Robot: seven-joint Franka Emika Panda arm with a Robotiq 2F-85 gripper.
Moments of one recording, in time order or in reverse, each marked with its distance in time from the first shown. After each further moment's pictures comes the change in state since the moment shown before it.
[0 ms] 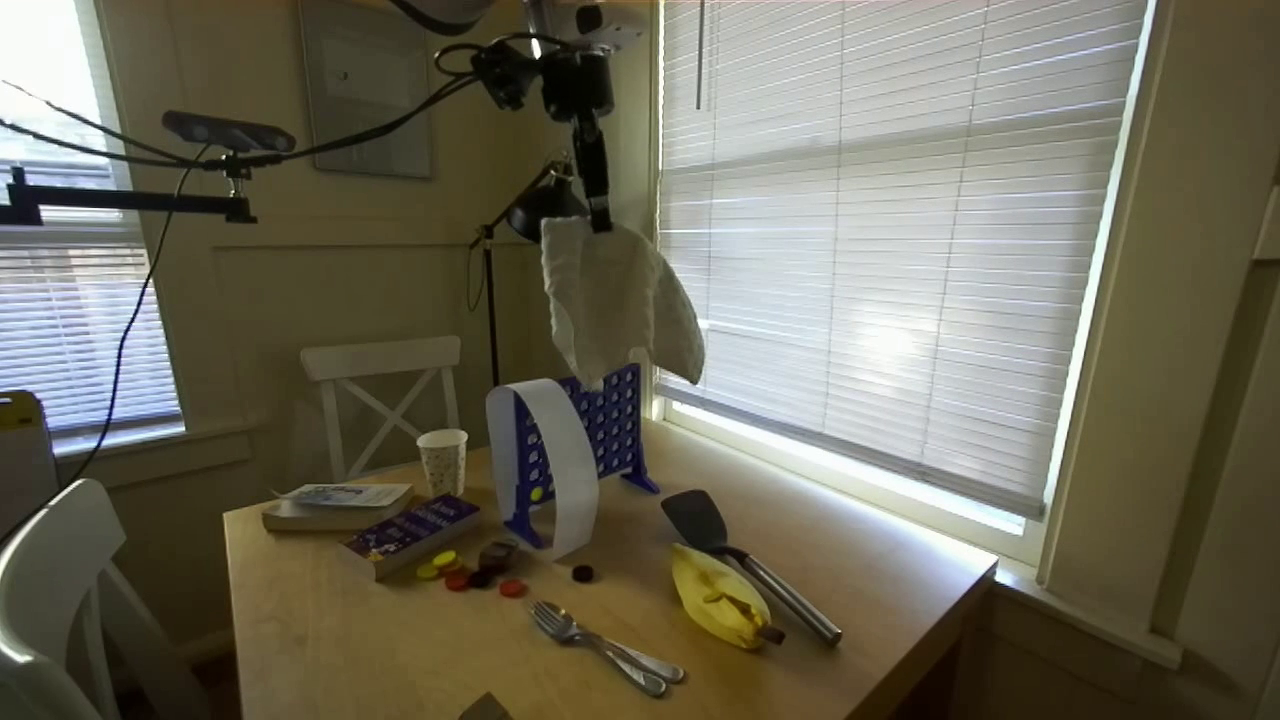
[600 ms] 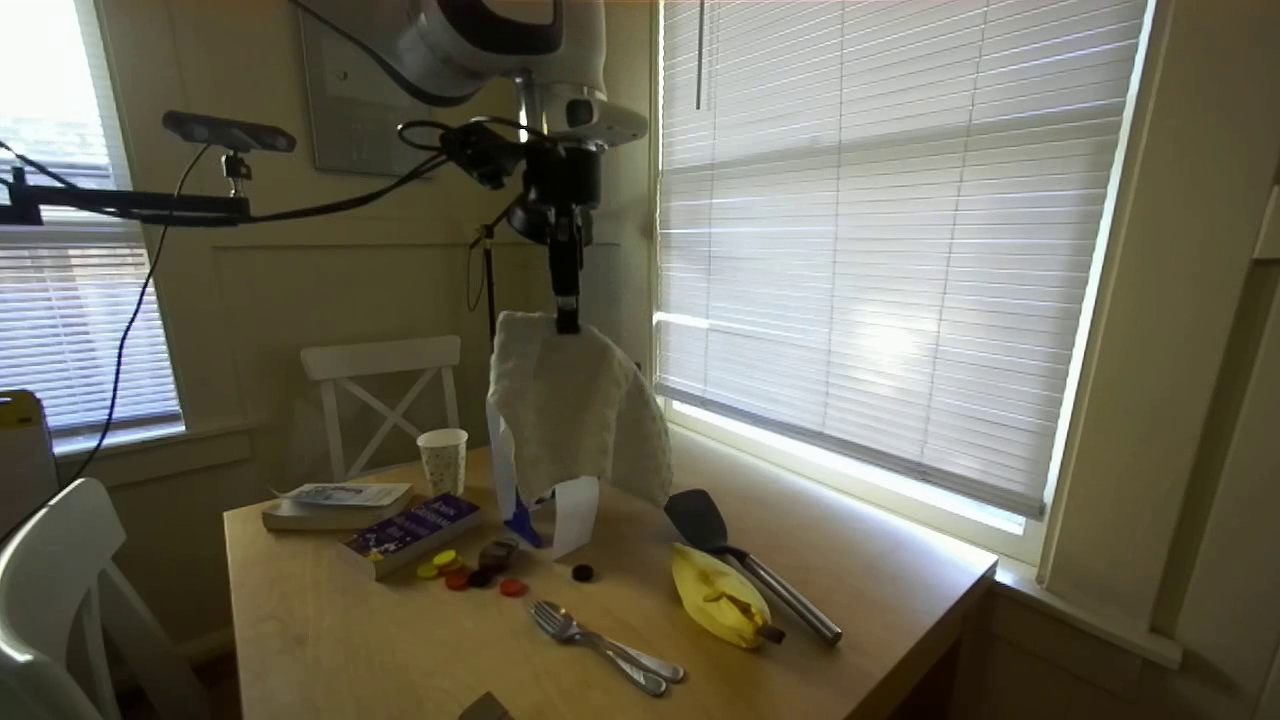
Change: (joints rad) arm -0.090 -0.101 0.001 -0.340 0.012 0.070 -0.062
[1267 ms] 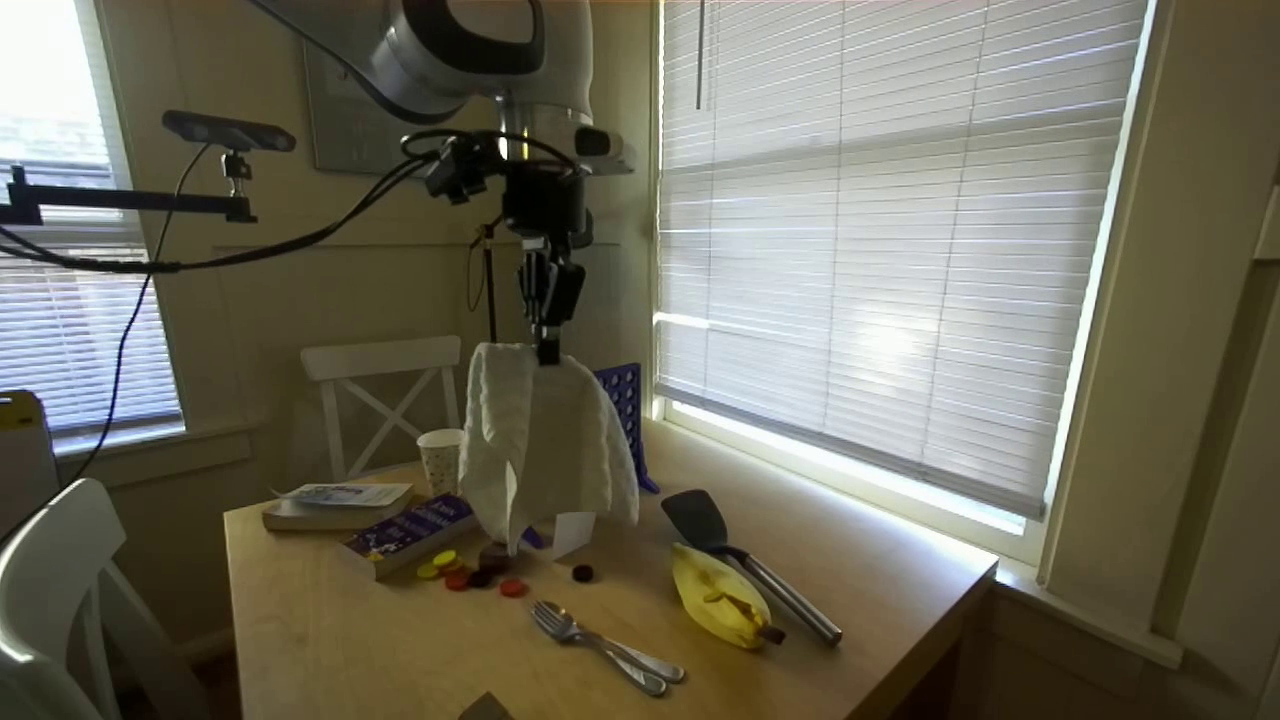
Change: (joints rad) arm -0.032 -0.064 -0.006 -0.130 -0.007 0.034 -0.483
